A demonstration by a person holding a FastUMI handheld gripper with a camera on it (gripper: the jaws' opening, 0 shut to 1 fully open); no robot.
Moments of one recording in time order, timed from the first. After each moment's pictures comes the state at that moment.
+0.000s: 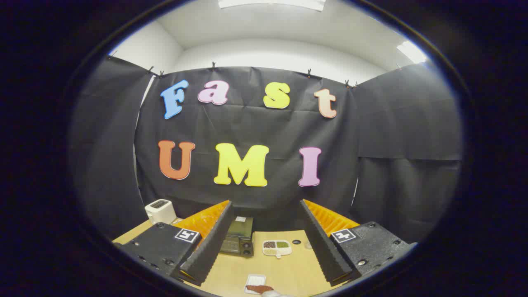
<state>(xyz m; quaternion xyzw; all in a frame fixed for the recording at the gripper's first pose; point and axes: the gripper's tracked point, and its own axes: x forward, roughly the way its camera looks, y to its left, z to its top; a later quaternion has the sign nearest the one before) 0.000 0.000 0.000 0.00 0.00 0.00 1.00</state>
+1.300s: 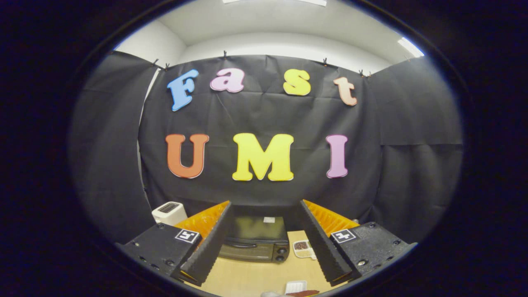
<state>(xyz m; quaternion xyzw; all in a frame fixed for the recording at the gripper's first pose) 0.116 0.148 -0.072 0.01 0.02 0.04 1.00</state>
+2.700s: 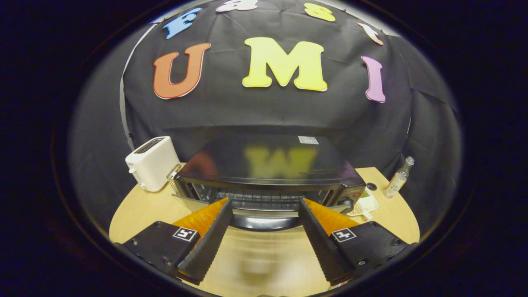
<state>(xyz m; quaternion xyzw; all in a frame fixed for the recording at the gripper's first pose) 0.233 0.230 -0.316 0.01 0.25 0.03 0.97</state>
